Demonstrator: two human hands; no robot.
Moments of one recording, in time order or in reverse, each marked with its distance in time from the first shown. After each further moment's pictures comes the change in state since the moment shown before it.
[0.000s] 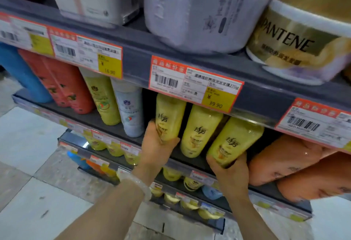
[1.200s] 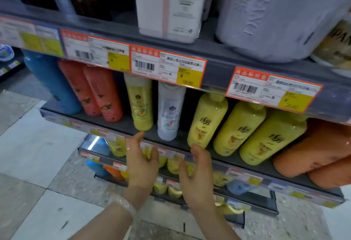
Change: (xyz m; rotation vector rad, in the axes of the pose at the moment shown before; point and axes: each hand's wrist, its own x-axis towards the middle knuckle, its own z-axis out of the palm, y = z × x) left_hand -0.011 -0.052 -0.117 0.171 0.251 0.051; right_hand -0.098 -0.072 0.143 -0.190 -0.079 -0.188
